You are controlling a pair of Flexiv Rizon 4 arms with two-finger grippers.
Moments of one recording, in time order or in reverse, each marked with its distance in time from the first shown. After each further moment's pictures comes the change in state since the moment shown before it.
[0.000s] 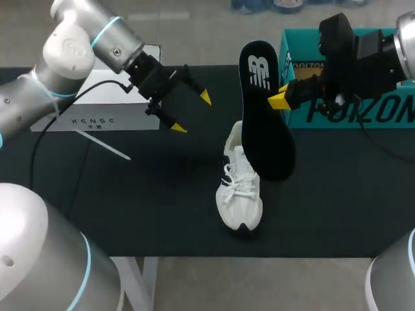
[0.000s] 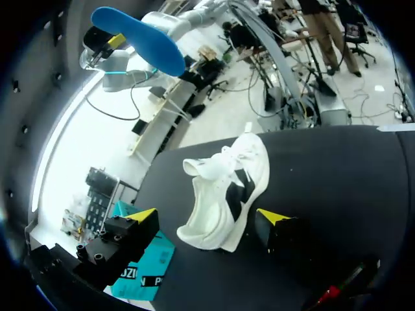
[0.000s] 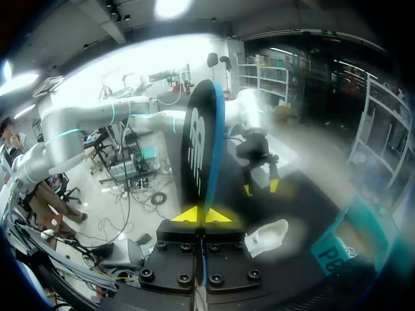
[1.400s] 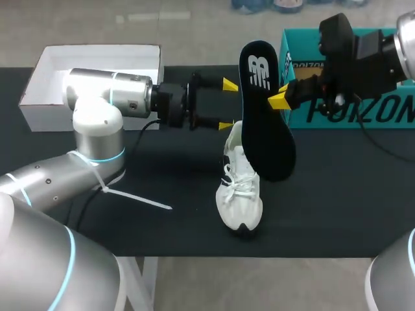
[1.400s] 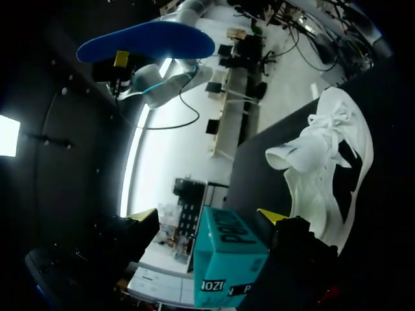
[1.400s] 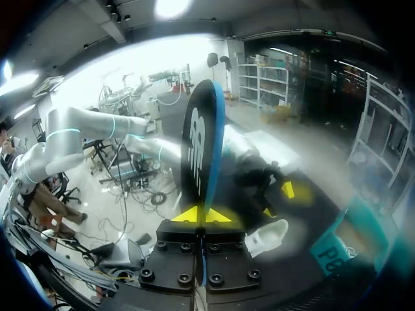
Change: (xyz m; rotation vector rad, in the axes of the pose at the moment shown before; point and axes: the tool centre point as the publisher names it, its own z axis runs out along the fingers) left arm -0.087 -0.013 0.051 -0.080 -0.595 0.294; right arm 0.000 0.000 0.000 0.000 0.000 0.000
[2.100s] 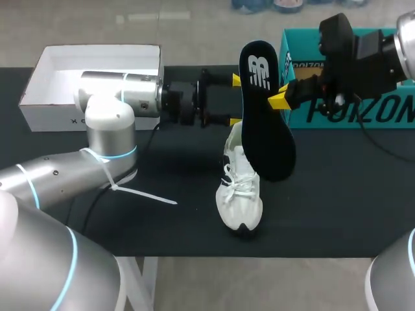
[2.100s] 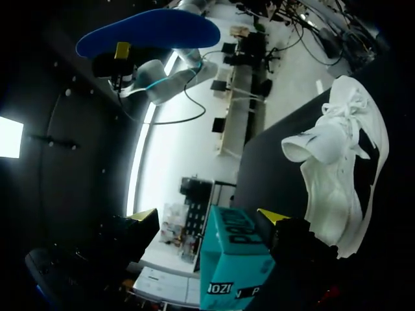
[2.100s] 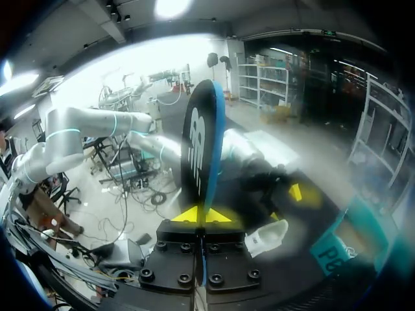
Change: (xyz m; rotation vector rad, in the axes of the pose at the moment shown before) left arm -0.007 0.007 0.018 -0.006 -0.044 0.015; right arm 0.000 0.000 0.000 0.000 0.000 0.000
